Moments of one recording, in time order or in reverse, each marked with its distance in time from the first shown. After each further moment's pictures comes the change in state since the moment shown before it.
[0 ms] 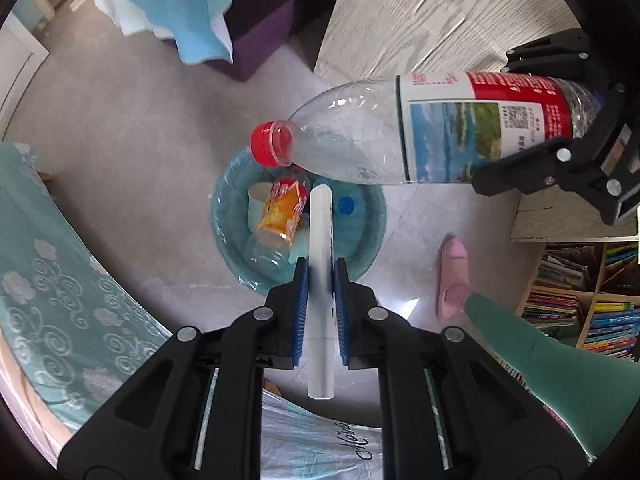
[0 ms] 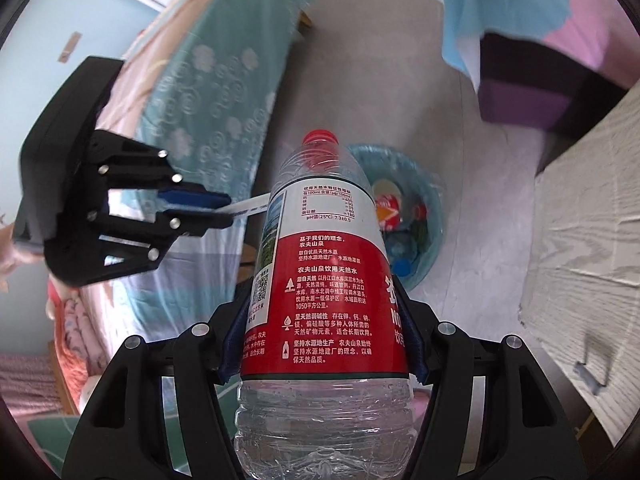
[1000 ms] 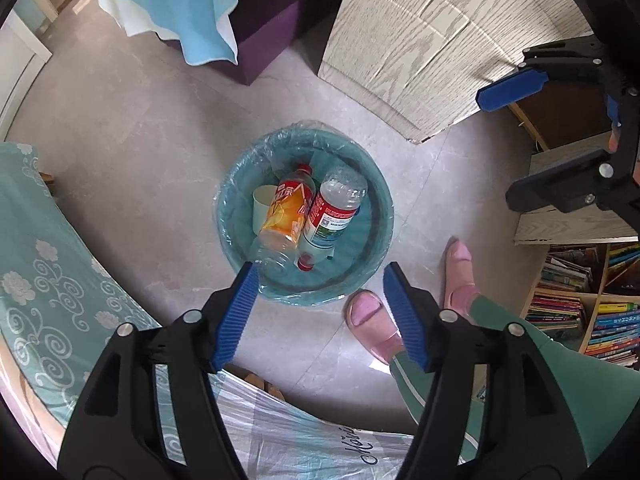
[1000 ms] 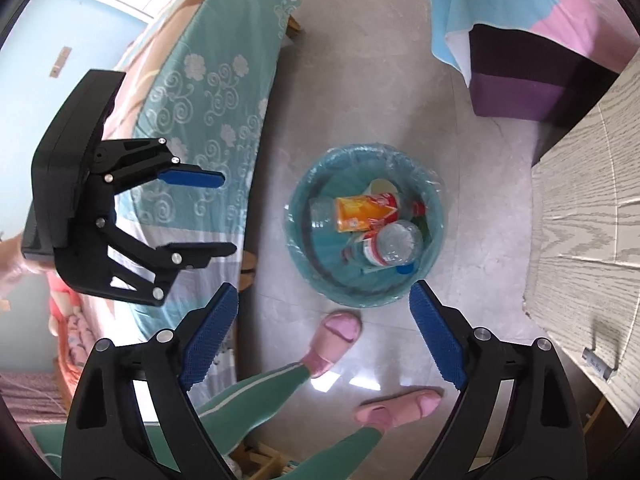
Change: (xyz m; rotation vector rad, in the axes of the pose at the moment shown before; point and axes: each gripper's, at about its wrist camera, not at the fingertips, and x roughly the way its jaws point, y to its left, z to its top) left arm -0.007 0.009 -0.007 0.006 -0.042 0.007; right arm -0.009 0.002 -0.005 0.050 -0.032 -0.005
